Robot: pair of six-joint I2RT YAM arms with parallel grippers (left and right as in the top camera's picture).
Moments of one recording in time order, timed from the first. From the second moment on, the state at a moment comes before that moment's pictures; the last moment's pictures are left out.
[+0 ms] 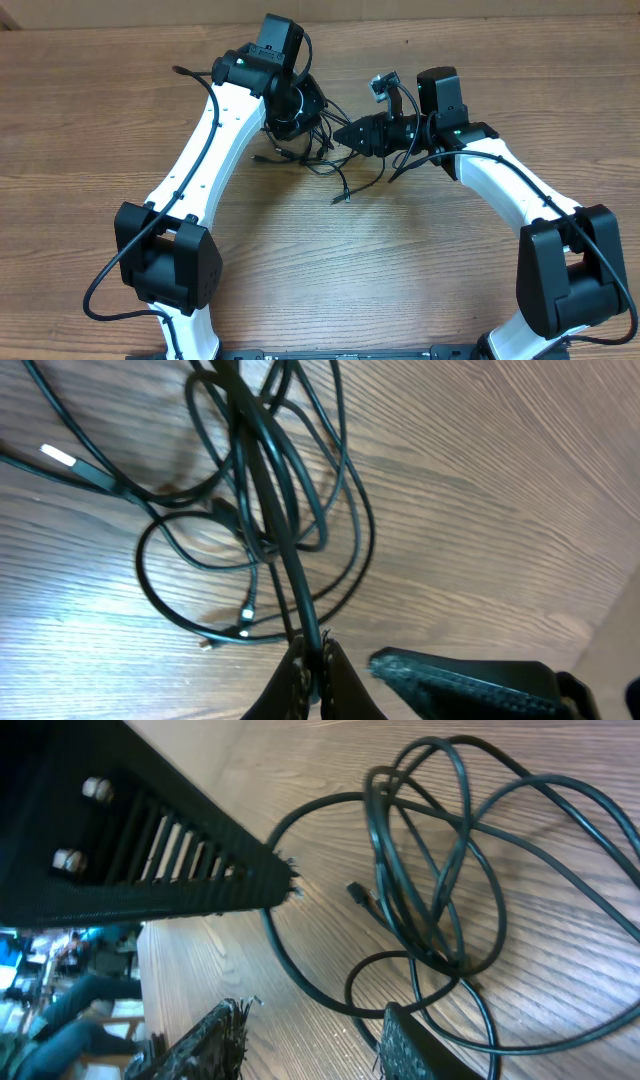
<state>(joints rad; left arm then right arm) -0.35 1.97 1.84 -1.05 0.31 -0.87 0.28 1.79 1.18 -0.15 -0.90 0.22</state>
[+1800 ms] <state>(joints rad) -0.34 2.08 1.84 -1.02 0.25 -0.90 0.33 1.70 1.19 -0.17 -1.07 0.10</state>
